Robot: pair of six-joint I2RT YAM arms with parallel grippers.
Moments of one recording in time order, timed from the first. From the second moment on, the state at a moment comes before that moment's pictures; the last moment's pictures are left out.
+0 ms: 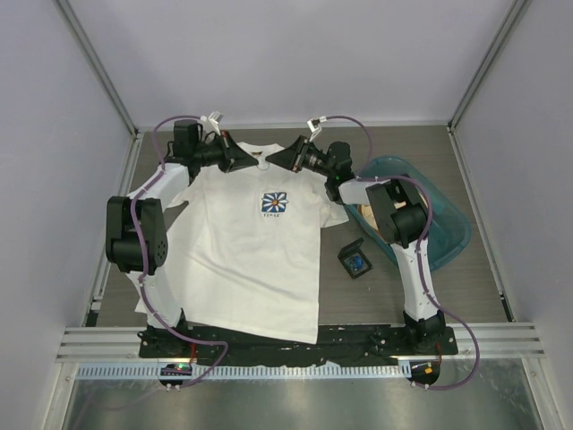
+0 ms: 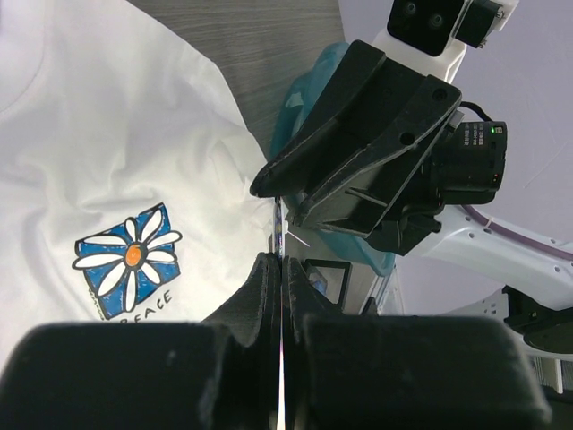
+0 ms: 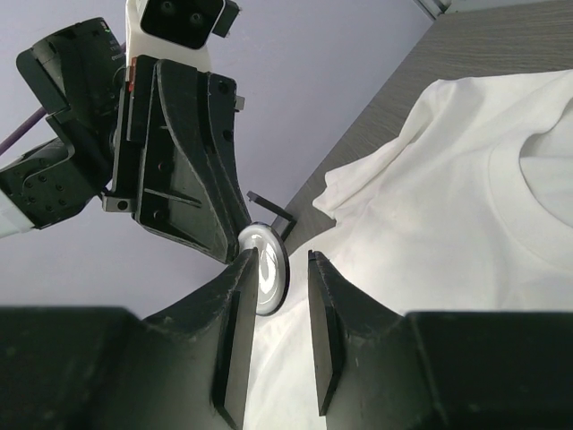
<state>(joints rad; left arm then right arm) -0.09 1.88 1.38 0.01 0.92 -0.68 0.43 2.30 1.45 1.08 -0.73 1.03</state>
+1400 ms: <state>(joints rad) -0.10 1.90 1.41 0.00 0.93 -0.69 0.42 2.32 1.46 1.19 -0.77 1.12</state>
